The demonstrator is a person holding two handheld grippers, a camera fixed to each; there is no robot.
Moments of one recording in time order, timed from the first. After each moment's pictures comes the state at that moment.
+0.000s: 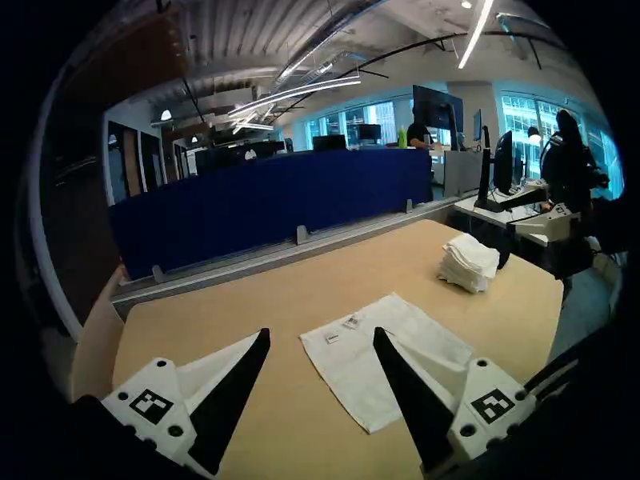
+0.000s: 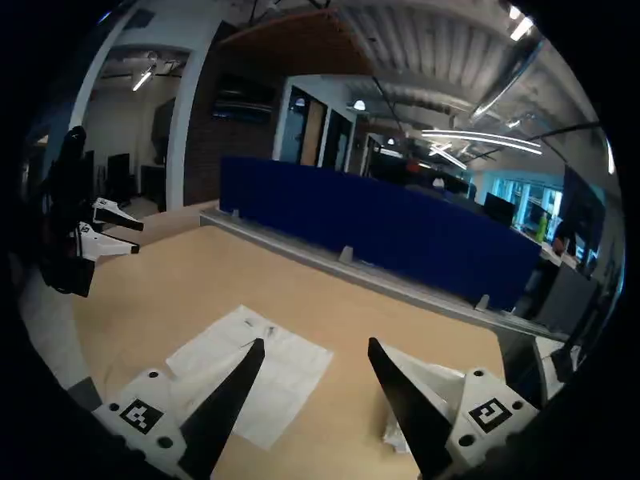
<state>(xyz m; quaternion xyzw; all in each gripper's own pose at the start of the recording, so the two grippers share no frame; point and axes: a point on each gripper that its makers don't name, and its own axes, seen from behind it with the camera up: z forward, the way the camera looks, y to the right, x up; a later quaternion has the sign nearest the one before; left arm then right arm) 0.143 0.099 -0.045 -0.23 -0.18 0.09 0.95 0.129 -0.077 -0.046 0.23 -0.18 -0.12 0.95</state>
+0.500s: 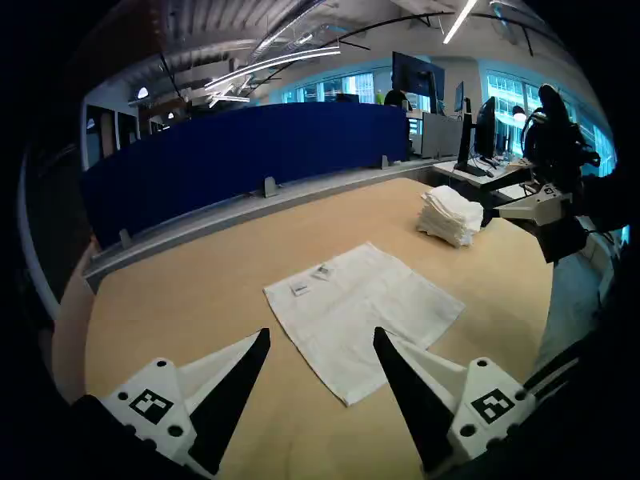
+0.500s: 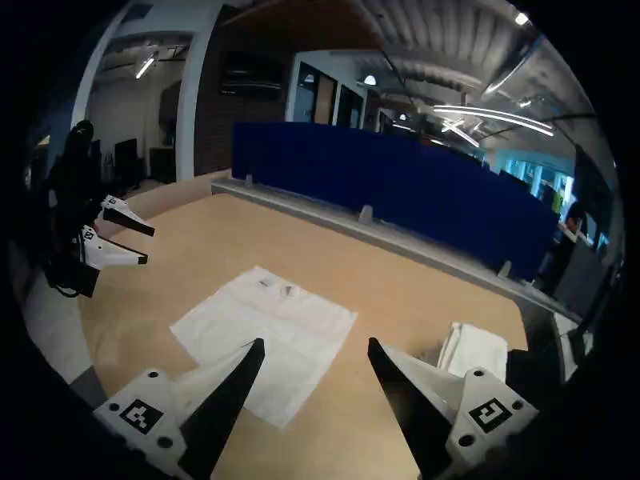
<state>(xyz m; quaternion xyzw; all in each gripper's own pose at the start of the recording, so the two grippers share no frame) 0.041 0.127 -0.068 -0.27 -0.24 0.10 0.93 0.037 -0.086 -0.058 0.25 -0.24 -0.12 0.93</state>
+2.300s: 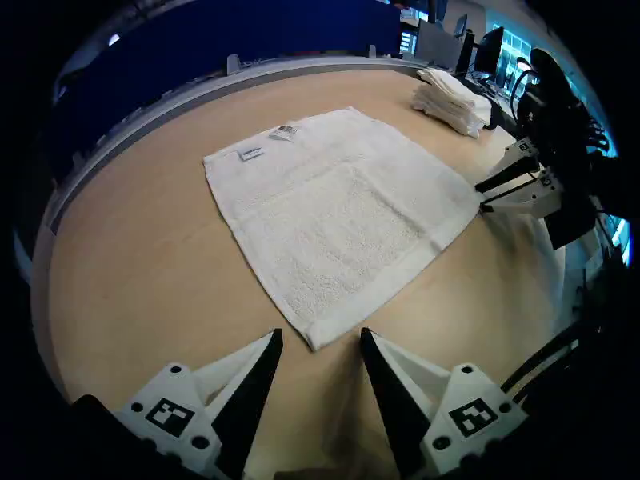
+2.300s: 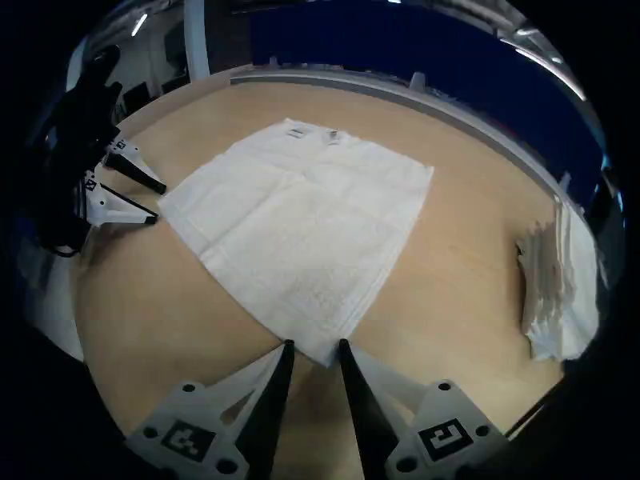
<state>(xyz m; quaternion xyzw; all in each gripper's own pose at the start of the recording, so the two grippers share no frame) -0.131 0.143 -0.098 -0.29 -0.43 0.14 0.84 -0.175 -0.099 -0.108 0.28 -0.43 -0.14 0.85</state>
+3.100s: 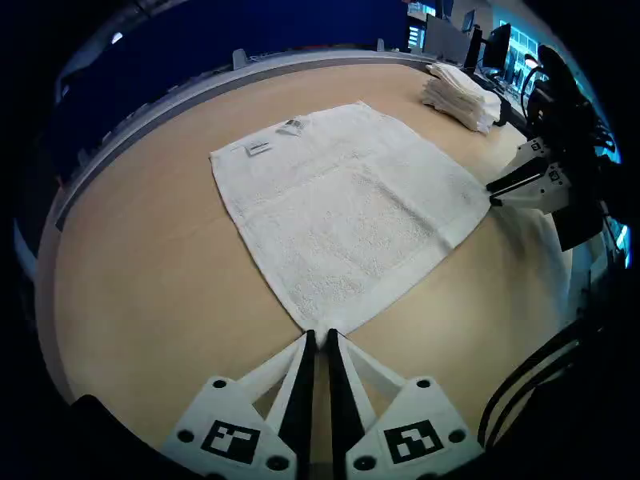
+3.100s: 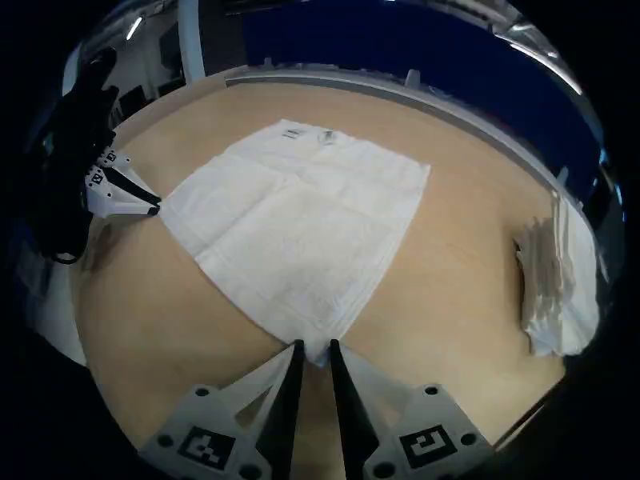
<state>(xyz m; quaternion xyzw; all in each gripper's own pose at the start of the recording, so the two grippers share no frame) -0.131 0.137 -0.098 -0.27 -0.45 0.15 0.84 -0.173 -0.100 -0.104 0.28 -0.43 -0.13 0.85</state>
